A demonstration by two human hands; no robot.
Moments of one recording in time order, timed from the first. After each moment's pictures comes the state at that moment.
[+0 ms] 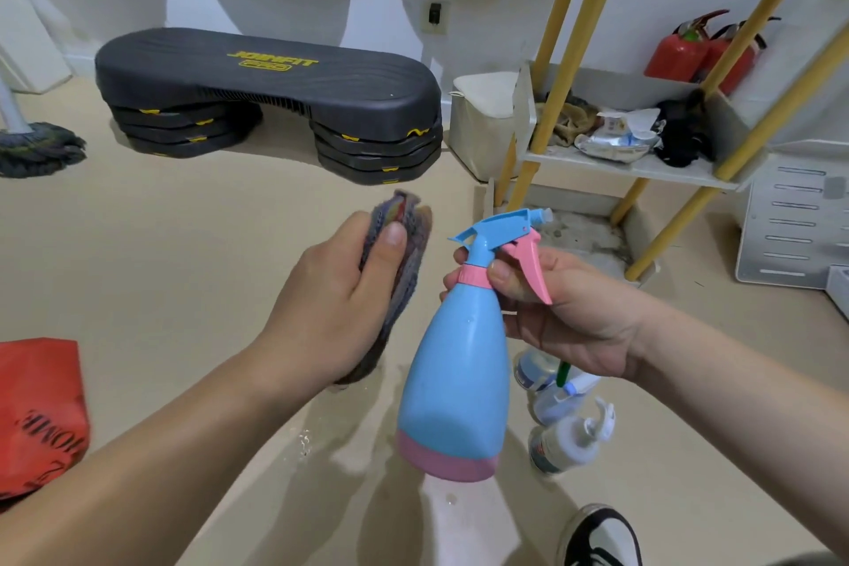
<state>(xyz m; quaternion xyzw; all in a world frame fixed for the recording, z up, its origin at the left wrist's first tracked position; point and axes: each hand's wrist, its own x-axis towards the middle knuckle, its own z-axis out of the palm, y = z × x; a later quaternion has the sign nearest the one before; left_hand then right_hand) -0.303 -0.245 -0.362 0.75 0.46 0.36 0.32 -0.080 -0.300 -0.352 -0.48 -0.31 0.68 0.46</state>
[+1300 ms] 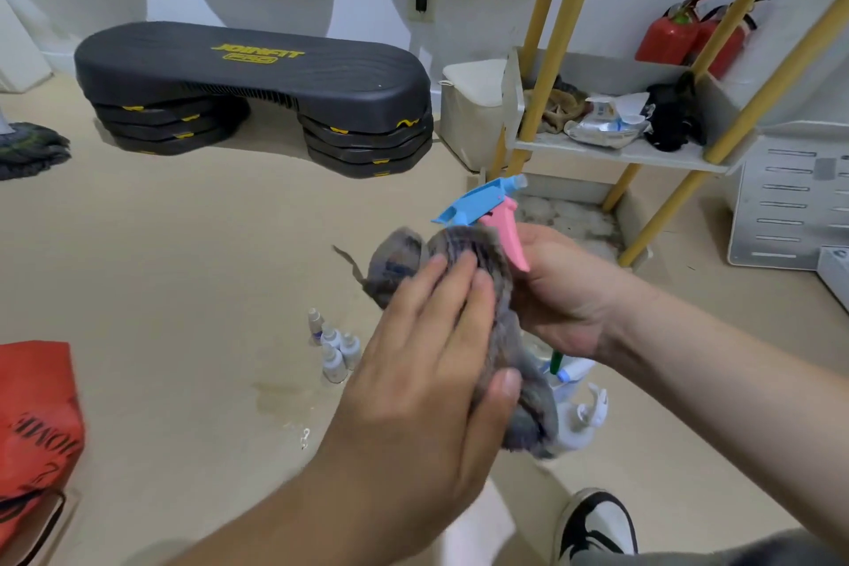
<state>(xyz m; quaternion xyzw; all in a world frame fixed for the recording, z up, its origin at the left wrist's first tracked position) -0.274 -0.332 -0.384 0.89 0.30 0.32 0.15 -0.089 -0.294 -0.349 -0.47 -0.31 0.66 0.49</state>
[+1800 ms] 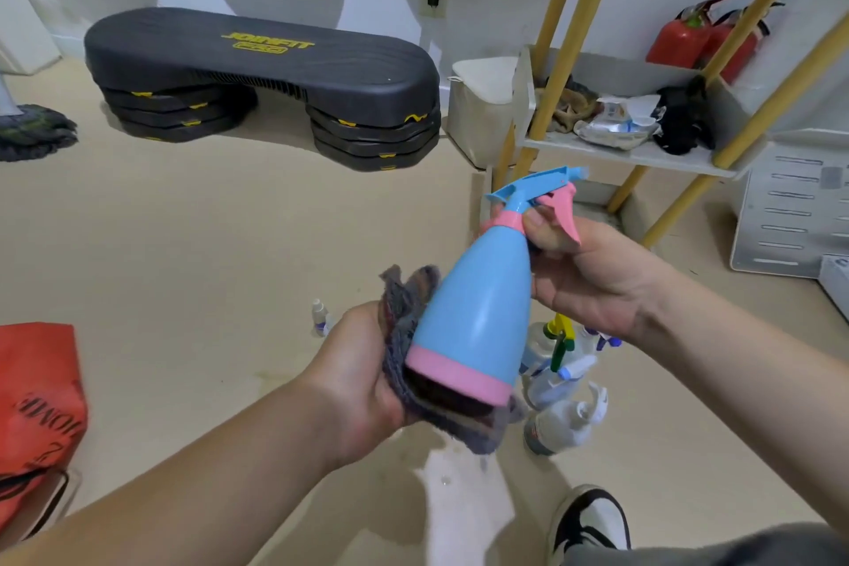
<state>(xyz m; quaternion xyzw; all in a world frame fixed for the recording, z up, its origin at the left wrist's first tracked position) -0.278 -0.287 -0.378 0.19 0.42 0.23 0.86 -0.060 -0.291 -0.348 -0.45 -0.25 0.66 0.55</state>
